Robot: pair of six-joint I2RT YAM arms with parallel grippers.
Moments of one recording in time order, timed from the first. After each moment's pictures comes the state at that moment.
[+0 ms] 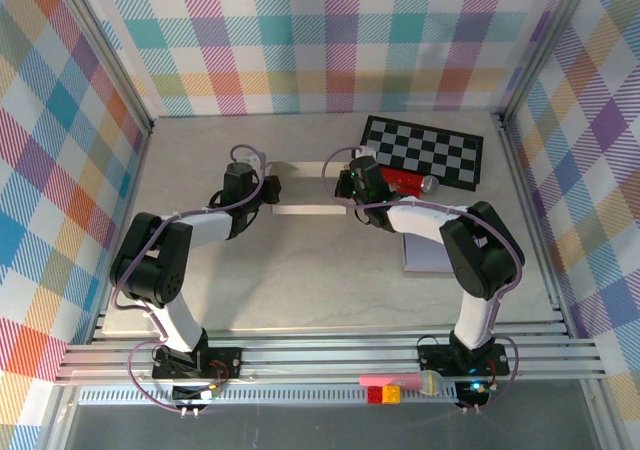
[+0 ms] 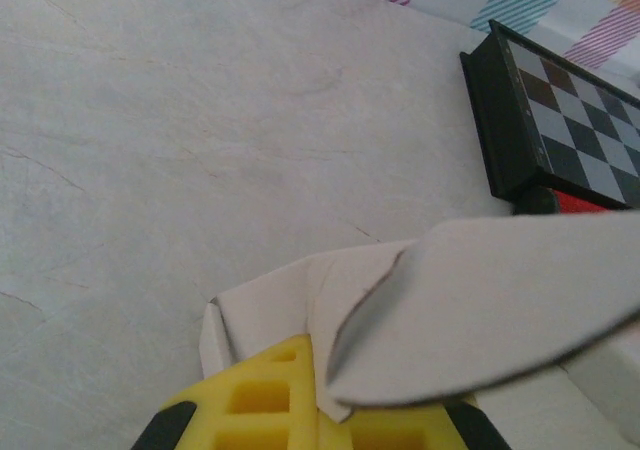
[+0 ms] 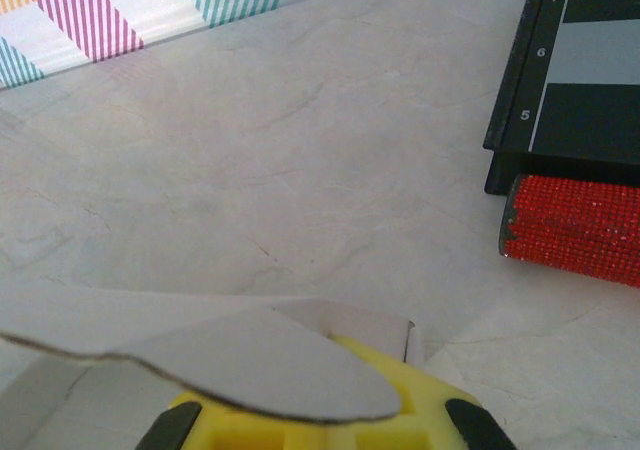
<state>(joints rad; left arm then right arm) -0.30 1.73 0.85 0.41 0.15 -0.42 0.61 1.83 1.08 0.23 0.18 0.51</state>
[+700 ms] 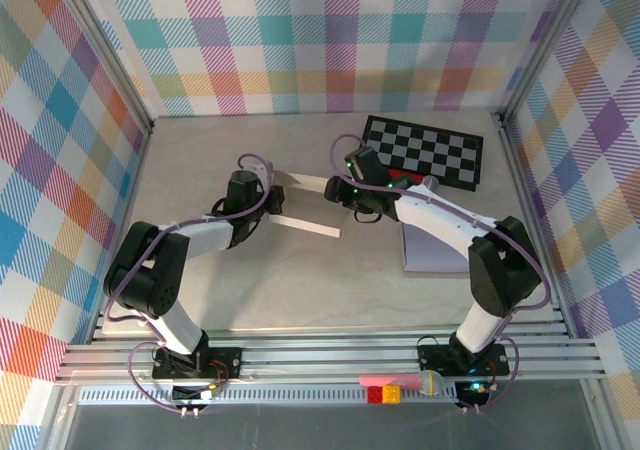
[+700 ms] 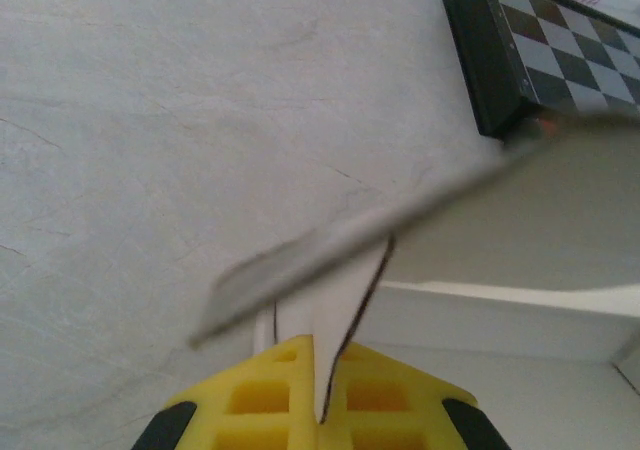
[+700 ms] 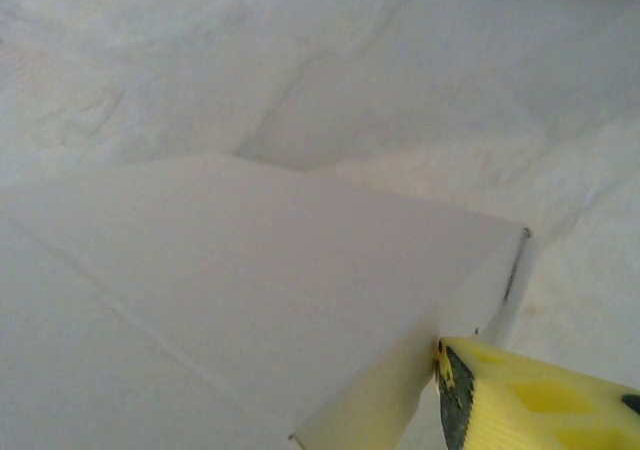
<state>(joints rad) -0.35 1.66 0.79 0.35 0.10 -0.32 0.64 1.68 1.27 -0.44 -0.07 0.86</state>
